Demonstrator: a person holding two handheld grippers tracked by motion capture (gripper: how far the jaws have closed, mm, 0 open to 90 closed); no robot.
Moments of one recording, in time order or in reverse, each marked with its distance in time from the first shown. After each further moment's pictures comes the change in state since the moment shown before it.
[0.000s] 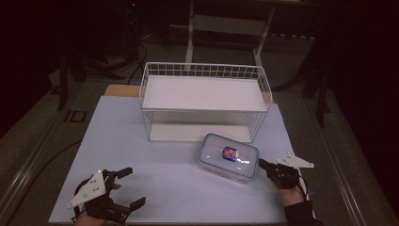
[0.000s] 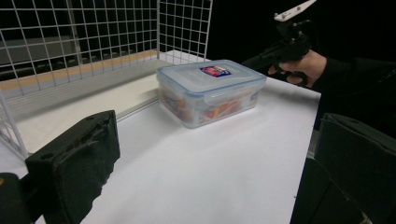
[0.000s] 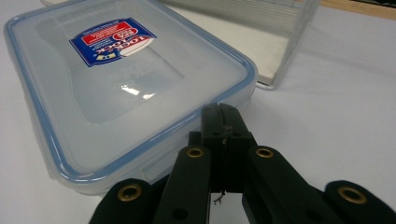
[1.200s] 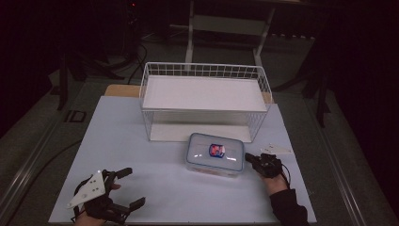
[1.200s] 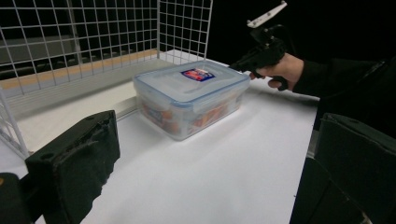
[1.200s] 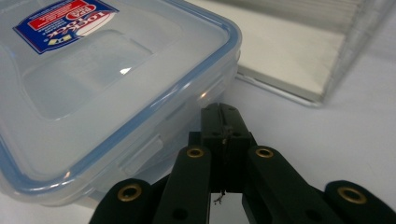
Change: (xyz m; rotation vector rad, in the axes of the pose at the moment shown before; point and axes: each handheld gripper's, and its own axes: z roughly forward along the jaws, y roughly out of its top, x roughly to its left) left arm 0.001 -0.001 0.000 0.002 -0.002 -0.003; right arm 0.008 0.018 0.055 0.067 0.053 0.022
